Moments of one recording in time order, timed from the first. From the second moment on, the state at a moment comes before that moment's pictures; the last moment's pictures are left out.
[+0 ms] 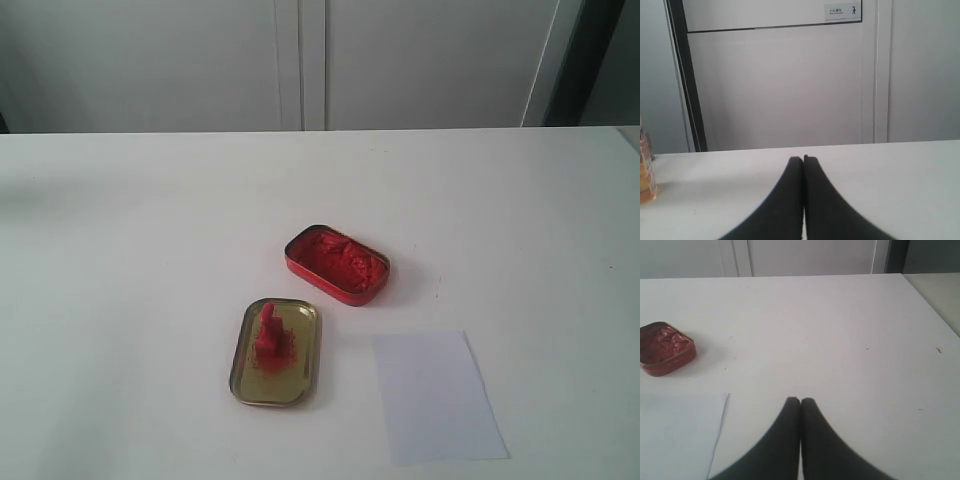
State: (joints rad) left arm -0.01 0.00 0.02 -0.07 -0.09 0.08; right arm 0.05 0.00 0.00 -0.01 0.36 0.06
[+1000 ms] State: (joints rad) left arm -0.01 0.17 -0.31 -0.07 0.44 0.10; right arm 0.05 0.00 0.00 -0.01 0.36 0.06
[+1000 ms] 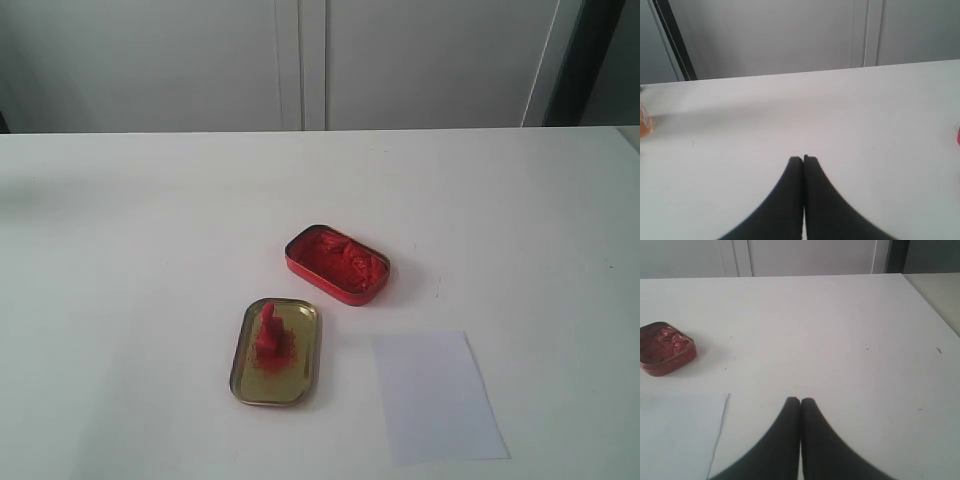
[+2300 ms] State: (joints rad) left arm -0.01 1.13 -0.84 -0.33 1.15 0.28; right arm 0.05 0.00 0.00 -0.01 0.36 0.06
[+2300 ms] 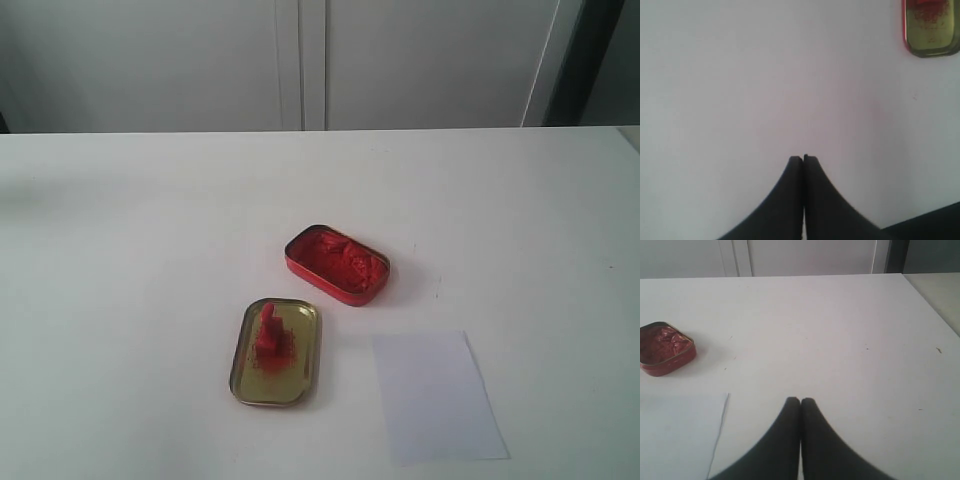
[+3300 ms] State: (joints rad) left arm -0.45 1.68 -1.39 -0.20 1.16 0.10; right arm 0.05 0.00 0.00 -0.01 0.36 0.06
